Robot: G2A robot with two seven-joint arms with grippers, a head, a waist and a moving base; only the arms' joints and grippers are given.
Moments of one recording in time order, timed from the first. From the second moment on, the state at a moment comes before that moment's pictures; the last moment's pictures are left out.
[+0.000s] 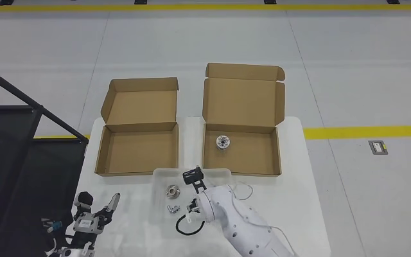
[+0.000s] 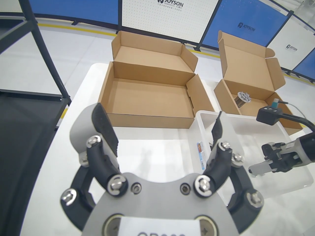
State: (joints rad) left arm 1.78 -1.20 -1.76 -1.83 1.01 -0.21 0.28; right arm -0.75 -1.64 0.79 -1.23 -1.22 0.36 1.26
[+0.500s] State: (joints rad) left arm 1.78 -1.20 -1.76 -1.83 1.01 -0.21 0.28; right arm -0.71 -1.67 0.78 -1.14 -1.23 0.38 1.31
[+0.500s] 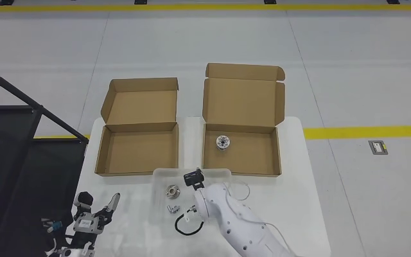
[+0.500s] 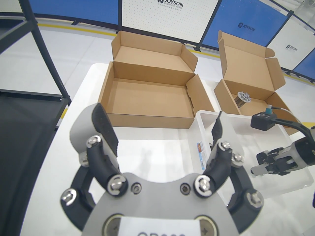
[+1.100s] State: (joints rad) left arm 1.78 -1.20 -1.76 -1.83 1.01 -0.21 0.28; right arm -0.69 -1.69 0.79 -1.04 -1.19 0.36 1.28
